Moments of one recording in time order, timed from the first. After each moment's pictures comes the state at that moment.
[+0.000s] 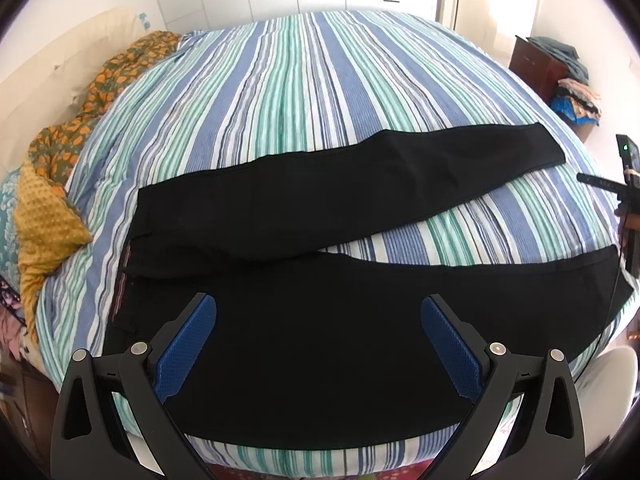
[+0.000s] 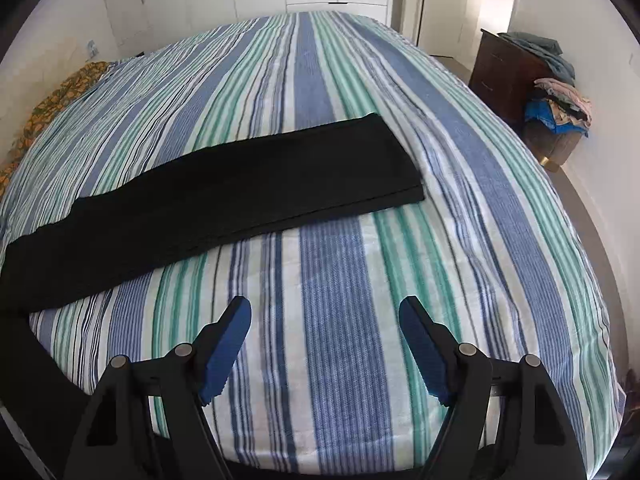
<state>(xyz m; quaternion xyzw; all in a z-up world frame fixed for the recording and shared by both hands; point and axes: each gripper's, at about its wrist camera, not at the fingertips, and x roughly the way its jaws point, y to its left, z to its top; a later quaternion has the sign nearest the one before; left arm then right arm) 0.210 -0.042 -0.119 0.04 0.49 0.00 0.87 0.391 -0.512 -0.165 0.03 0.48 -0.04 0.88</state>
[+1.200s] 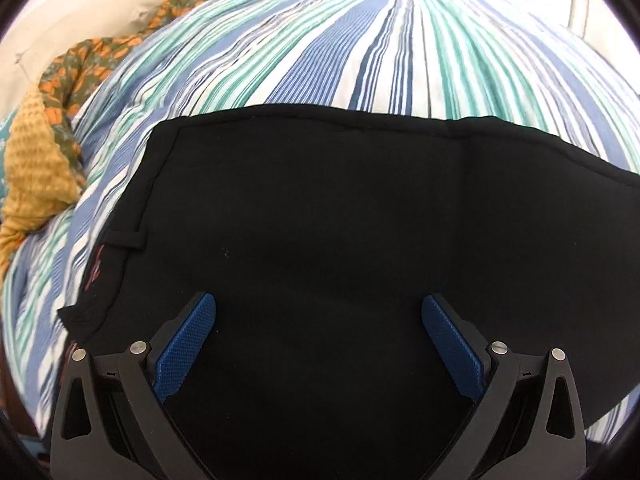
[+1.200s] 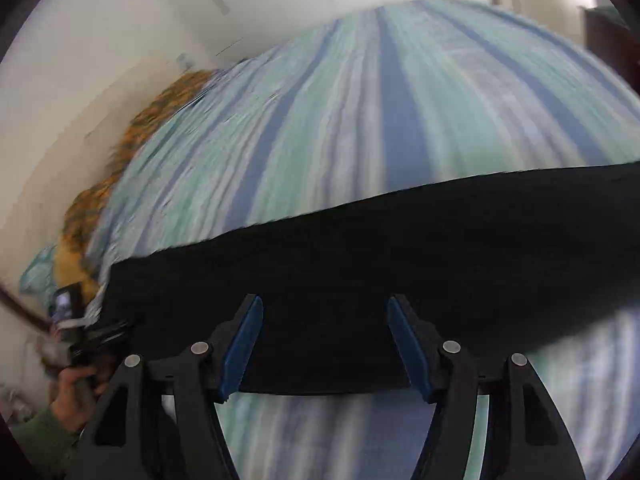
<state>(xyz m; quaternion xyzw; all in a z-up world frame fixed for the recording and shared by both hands) 0.351 0.088 -0.287 -0.01 0.50 0.18 0.85 0.479 -0.293 -0.192 0.14 0.48 0.23 0.84</state>
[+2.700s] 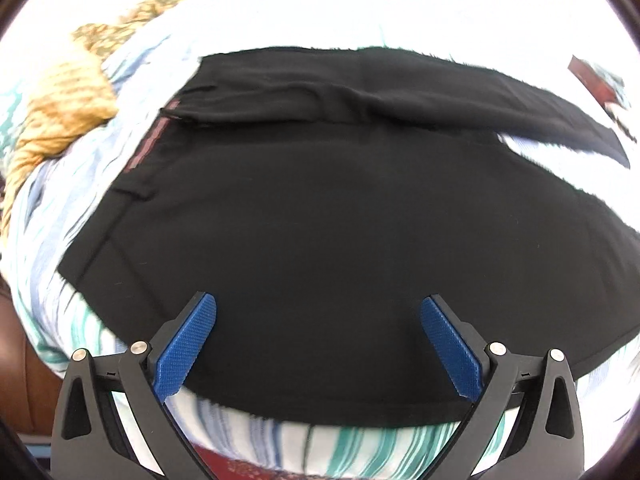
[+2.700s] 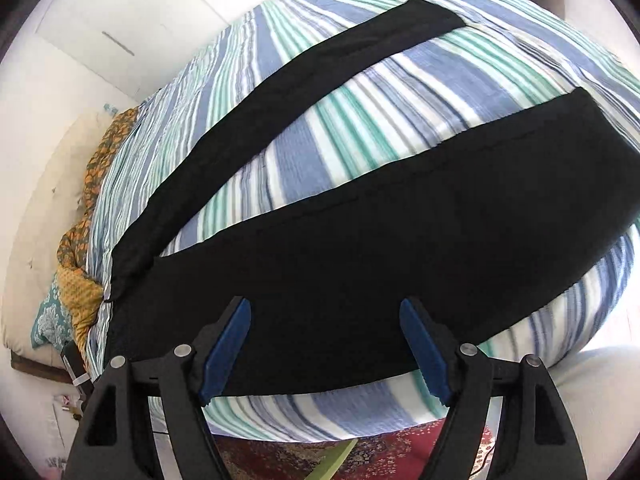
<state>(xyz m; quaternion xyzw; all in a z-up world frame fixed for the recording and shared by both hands) 0.132 0.062 -0.246 -0.04 0.51 0.07 0.86 0.179 -0.385 -0.193 0.26 0.52 0.04 0.82</state>
